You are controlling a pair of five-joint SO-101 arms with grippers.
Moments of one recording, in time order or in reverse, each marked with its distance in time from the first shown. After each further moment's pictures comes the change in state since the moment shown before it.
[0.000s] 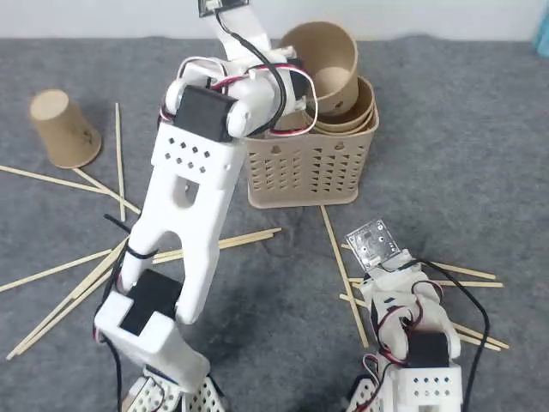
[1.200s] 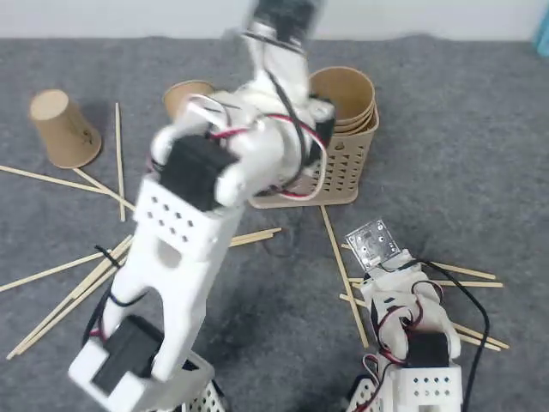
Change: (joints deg) left arm 10.5 -17.9 12.0 2.1 -21.7; right arm 0.0 0.0 0.0 0.0 0.0
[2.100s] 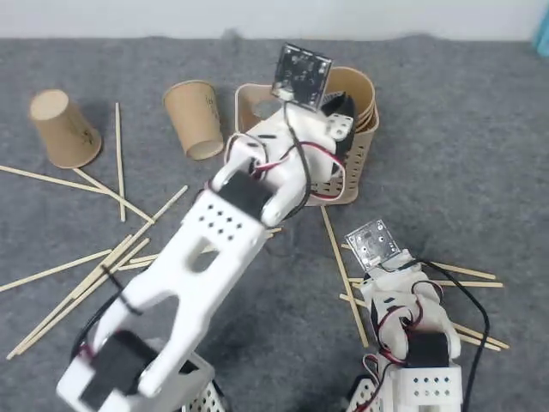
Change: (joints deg) left arm 0.6 -3.4 43.3 -53.9 0.1; right arm 0.0 0.0 0.0 0.0 0.0
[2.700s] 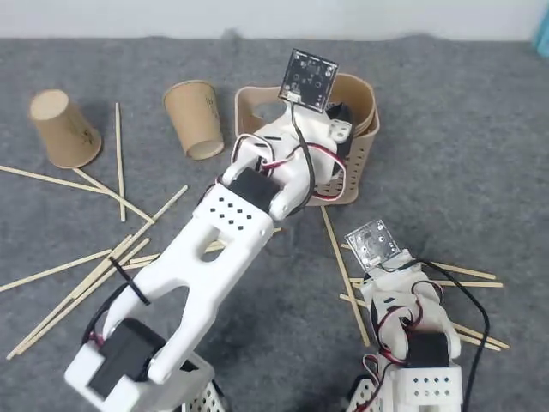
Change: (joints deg) left arm -1.4 3.5 1.8 -1.5 0.2; right arm 0.0 0.0 0.0 0.0 0.0
